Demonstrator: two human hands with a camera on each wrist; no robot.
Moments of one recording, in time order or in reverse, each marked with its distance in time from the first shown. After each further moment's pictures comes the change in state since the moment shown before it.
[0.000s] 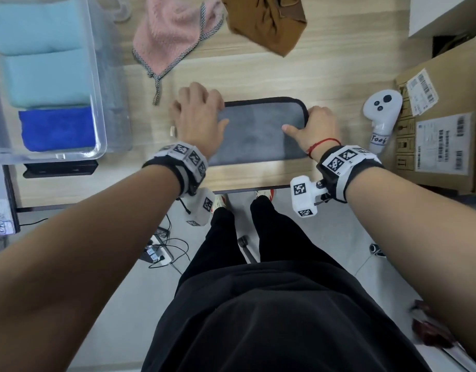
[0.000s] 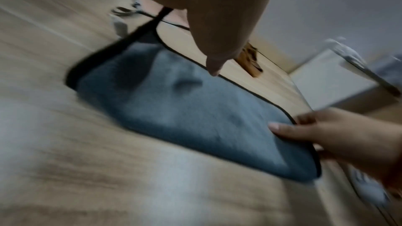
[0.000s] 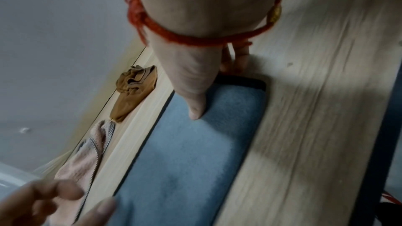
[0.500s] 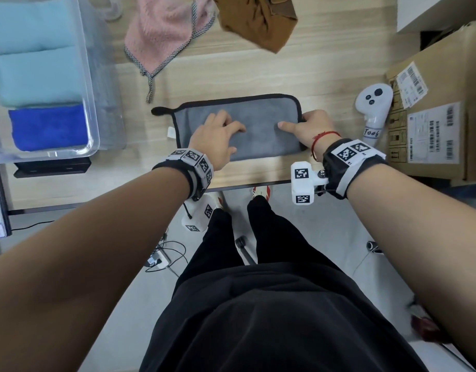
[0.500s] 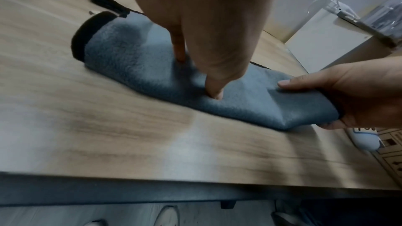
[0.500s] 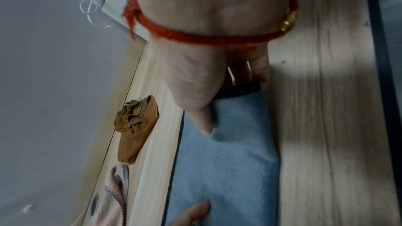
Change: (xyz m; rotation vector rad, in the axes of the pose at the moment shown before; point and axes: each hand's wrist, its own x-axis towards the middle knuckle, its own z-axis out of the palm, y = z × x) left_hand -0.021 0.009 0.029 -0.115 -0.364 0.280; right_hand -0.009 0.002 -0.007 0.455 -0.180 0.196
